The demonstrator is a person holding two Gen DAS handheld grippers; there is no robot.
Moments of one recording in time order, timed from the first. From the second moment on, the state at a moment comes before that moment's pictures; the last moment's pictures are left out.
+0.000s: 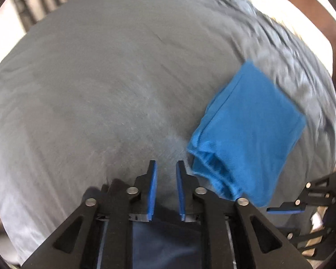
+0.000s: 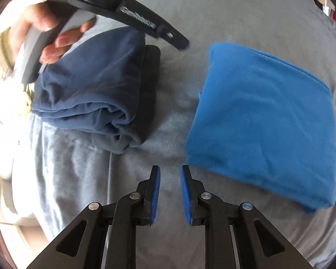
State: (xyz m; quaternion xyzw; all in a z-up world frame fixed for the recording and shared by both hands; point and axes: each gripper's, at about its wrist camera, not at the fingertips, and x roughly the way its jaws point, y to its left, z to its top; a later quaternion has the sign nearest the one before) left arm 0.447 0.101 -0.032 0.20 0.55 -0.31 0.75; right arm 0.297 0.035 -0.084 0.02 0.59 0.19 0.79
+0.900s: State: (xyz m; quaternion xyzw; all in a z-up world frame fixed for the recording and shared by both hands) left arm 0.395 0.070 -0.063 -0.07 0.63 -0.06 0.77; right arm 0.330 -0.178 -0.052 0.15 0.55 0.01 0.82
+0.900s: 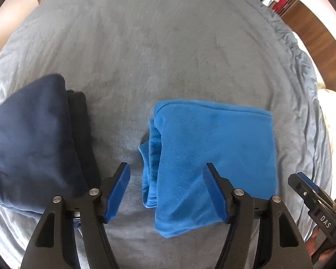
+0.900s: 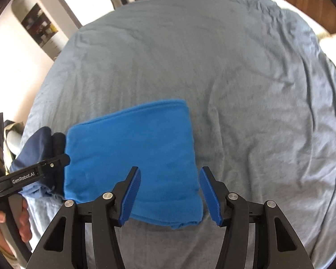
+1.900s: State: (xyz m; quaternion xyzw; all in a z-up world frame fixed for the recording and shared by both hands) left arm 0.437 0.056 -0.145 -0.07 0.72 -0.05 0.69; right arm 0.389 -0.189 -0.155 0.20 0.63 0.04 0.74
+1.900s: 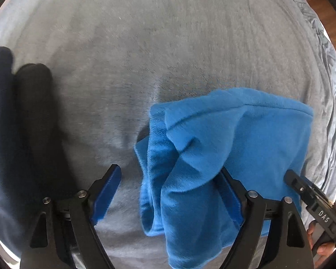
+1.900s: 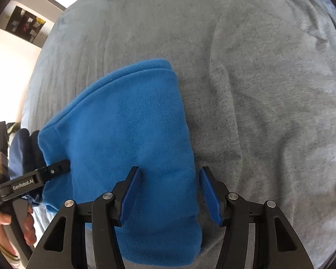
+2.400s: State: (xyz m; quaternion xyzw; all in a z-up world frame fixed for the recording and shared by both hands) left arm 0.422 0.068 -0.136 -0.19 0.70 -0.09 0.68; right arm 0.407 -0.156 -0.152 0.19 0.64 0.04 0.74
